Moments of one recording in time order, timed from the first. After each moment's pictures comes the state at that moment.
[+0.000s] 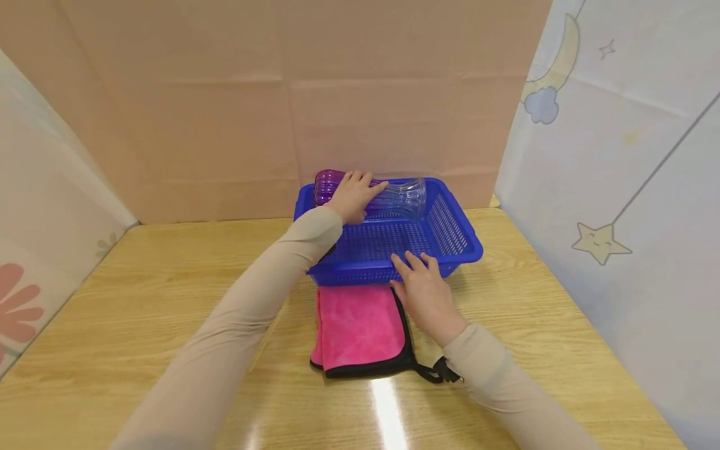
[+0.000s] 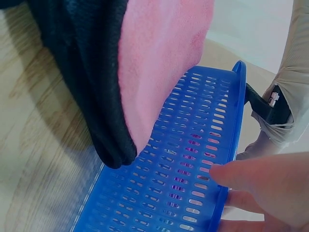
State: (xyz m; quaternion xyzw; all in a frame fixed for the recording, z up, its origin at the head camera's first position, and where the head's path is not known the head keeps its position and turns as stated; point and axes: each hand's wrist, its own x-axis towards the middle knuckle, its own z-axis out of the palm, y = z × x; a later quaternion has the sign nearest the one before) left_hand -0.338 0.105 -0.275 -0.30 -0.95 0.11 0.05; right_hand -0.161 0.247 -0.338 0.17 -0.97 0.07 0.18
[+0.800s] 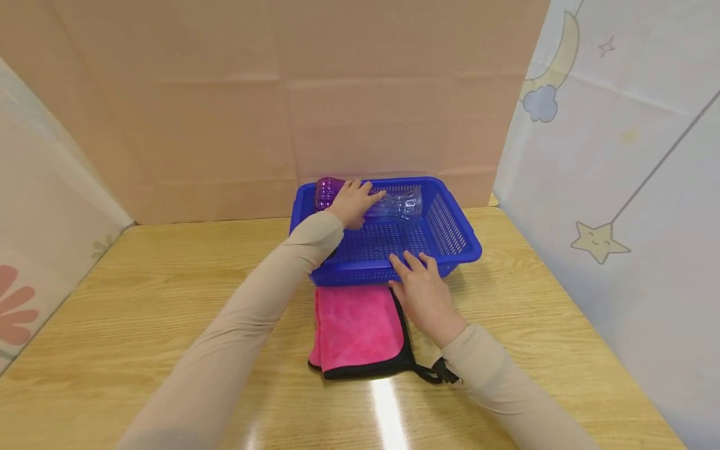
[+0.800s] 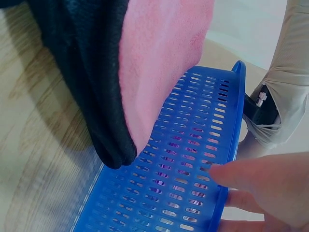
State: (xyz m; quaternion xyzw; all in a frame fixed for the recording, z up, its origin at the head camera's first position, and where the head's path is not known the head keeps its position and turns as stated) left_hand -0.346 0.109 -0.296 -0.30 -0.94 0.13 0.02; right_hand -0.163 0.248 -0.338 0.17 -0.97 0.06 0.18
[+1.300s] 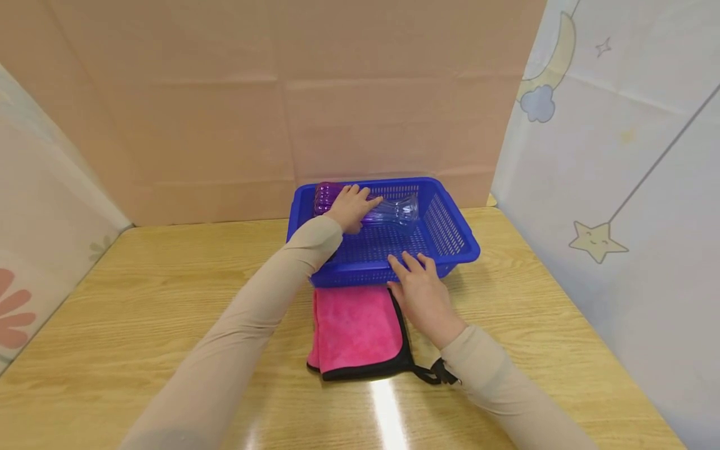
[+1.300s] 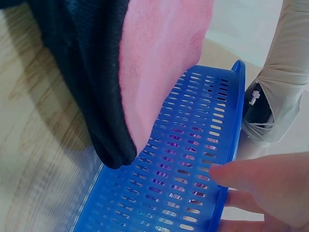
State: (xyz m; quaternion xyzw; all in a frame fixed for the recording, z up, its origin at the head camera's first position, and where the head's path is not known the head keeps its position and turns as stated) left_hand -0.347 0.110 -0.305 -0.30 -0.94 0.15 0.01; right_hand -0.160 0.248 -0.338 0.17 -0.96 0.08 0.20
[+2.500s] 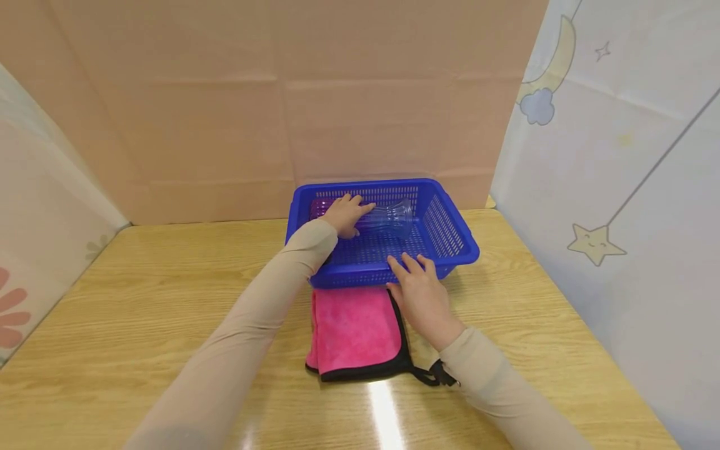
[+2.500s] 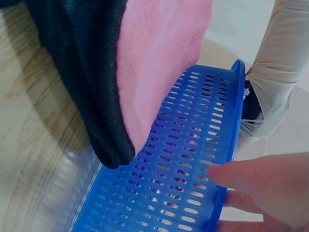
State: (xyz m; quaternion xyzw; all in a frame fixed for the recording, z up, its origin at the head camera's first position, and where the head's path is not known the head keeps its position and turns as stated) left_hand -0.356 0.100 -0.322 -0.28 -0.96 0.07 -0.05; right_hand -0.162 0.248 -0.339 0.18 -0.96 0.06 0.21
